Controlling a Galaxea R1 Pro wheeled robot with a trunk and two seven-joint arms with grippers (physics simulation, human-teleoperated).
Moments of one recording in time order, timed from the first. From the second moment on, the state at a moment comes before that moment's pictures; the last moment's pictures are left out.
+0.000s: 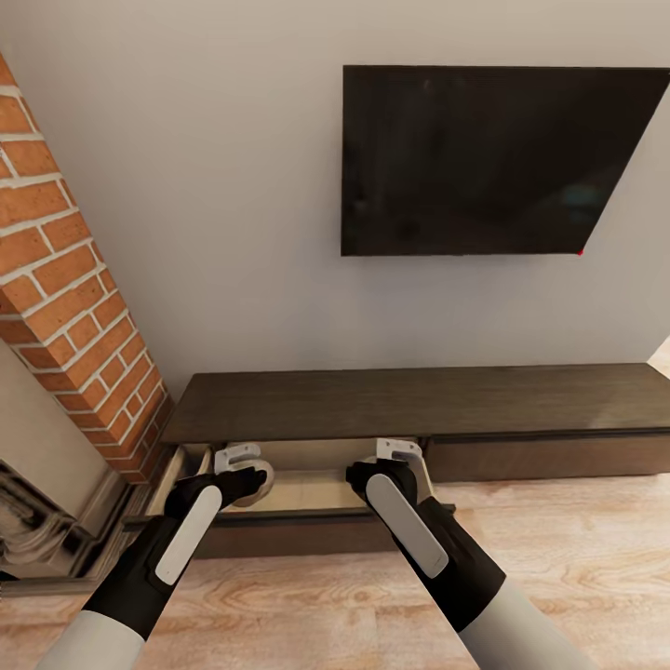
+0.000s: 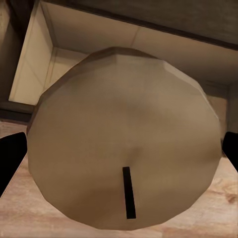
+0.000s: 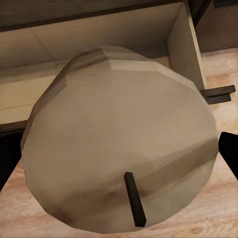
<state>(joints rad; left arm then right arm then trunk) -0.52 0.08 -0.25 -1.22 0.69 0.70 0.48 -0.63 0.08 0.61 -1.30 -1.00 0.70 -1.08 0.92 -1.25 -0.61</state>
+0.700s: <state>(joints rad) -0.52 0.07 -0.25 -1.22 0.69 0.70 0.48 -0.63 0.08 0.61 -1.30 -1.00 0.70 -1.08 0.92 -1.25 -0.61</state>
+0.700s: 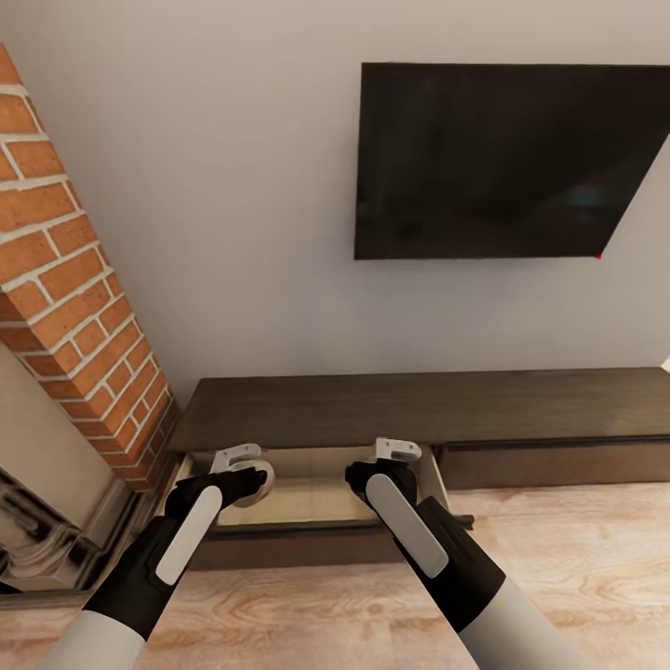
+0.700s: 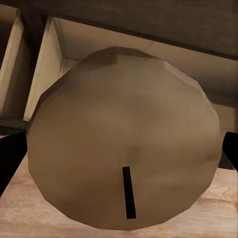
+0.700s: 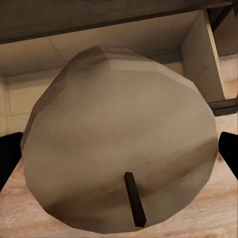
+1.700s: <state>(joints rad) -0.52 0.07 -0.25 -1.22 0.69 0.70 0.48 -0.63 0.08 0.61 -1.30 -1.00 0.70 -1.06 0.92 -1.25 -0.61</state>
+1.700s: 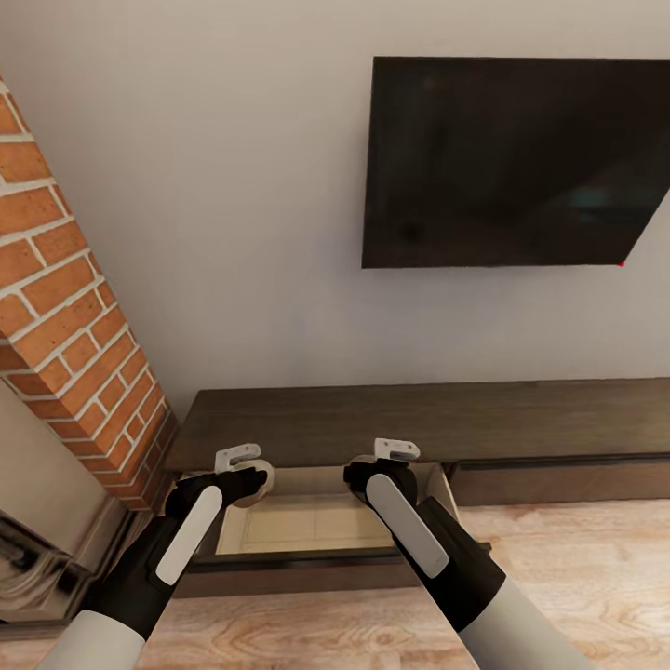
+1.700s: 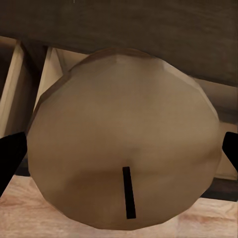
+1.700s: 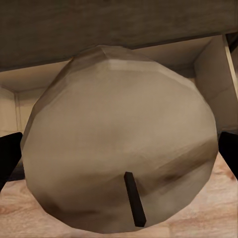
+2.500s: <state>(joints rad) -0.52 0.07 -0.25 -1.22 0.69 0.70 0.48 -0.63 0.08 0.61 -1.30 -1.00 0.71 -1.05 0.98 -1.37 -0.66</state>
